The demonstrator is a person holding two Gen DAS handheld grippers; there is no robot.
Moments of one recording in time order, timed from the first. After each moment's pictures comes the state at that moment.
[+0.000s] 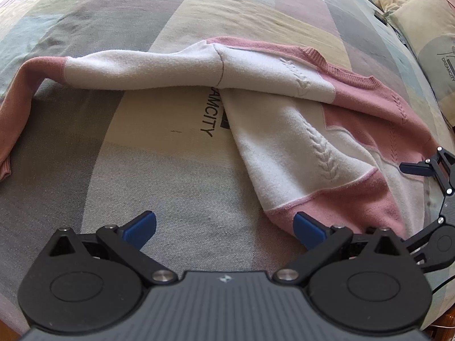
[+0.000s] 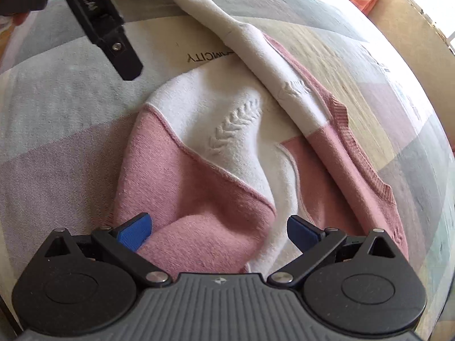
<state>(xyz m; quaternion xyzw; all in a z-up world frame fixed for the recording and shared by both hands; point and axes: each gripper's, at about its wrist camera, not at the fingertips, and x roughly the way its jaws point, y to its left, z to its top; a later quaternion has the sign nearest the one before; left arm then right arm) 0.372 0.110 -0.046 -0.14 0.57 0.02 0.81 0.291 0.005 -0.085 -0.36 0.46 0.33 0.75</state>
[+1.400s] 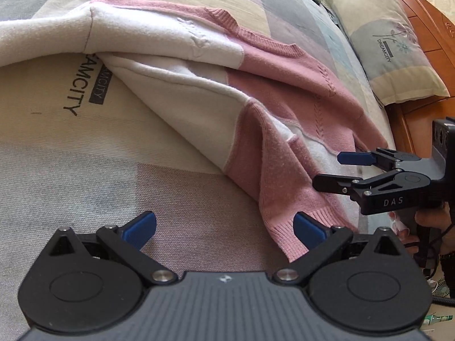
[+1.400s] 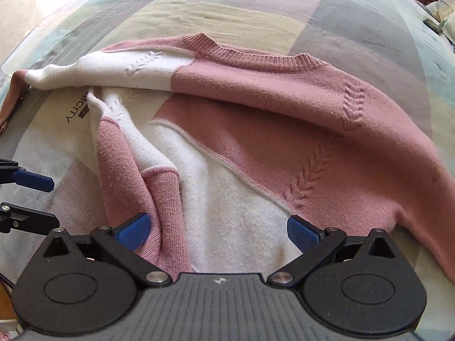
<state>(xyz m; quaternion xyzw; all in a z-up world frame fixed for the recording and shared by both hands) 0.391 0.056 -0.084 -0.22 0.57 -0.16 0.77 0.347 -0.086 -0.099 -0.07 0.56 0.21 0.80</state>
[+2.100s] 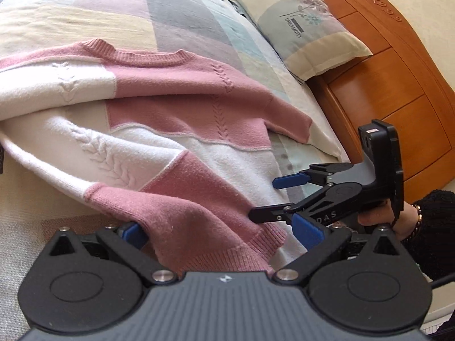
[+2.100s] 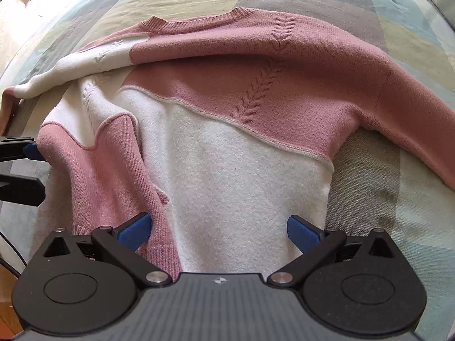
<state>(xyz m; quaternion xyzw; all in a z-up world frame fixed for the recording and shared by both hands) 0.399 0.007 -0.047 -0.18 0.50 -0.33 0.78 0.306 -0.137 -0.108 0.00 0.59 0.17 0.79</state>
